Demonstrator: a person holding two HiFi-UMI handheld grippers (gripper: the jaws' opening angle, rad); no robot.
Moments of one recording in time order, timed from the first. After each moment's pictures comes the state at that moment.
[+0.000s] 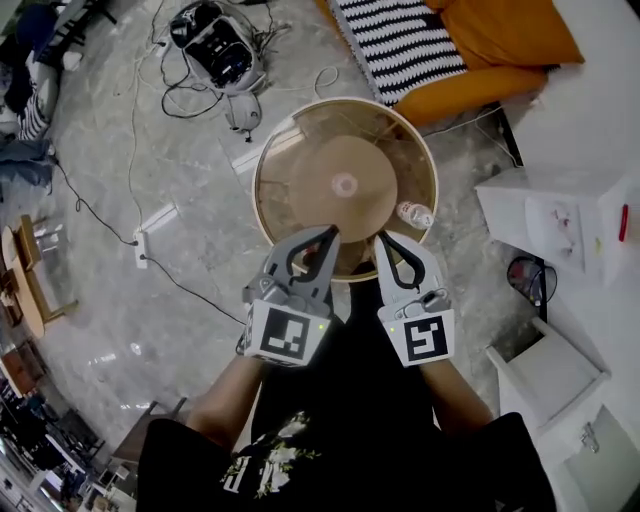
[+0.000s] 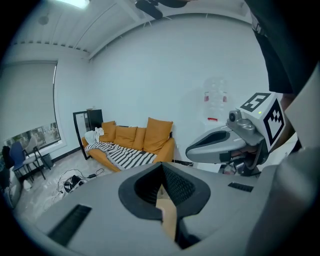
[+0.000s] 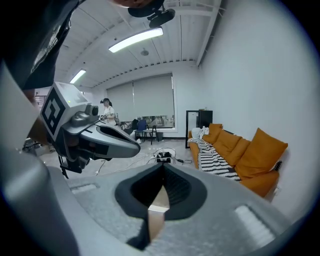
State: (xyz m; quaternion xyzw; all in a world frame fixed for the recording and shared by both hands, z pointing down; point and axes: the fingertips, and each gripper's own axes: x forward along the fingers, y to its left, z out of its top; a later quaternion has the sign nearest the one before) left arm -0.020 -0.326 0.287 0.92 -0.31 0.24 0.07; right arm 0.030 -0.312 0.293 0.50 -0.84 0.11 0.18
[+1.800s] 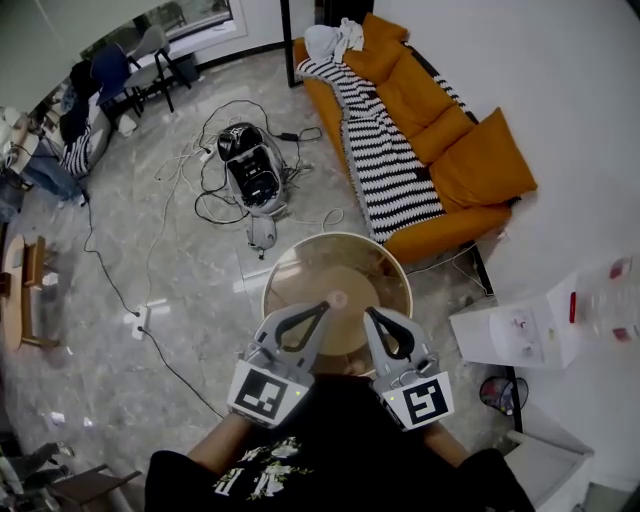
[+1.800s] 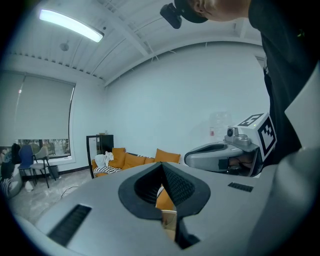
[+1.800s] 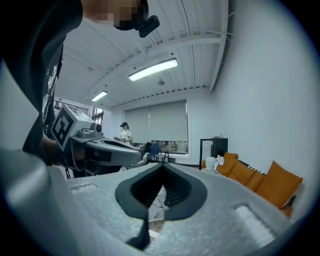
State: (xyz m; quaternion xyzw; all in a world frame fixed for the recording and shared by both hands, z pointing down) left arm -0.027 -0.267 0.074 0.92 -0.38 0.09 0.05; right arm 0.027 -0.261 0.079 0.44 -0.90 0.01 0.06
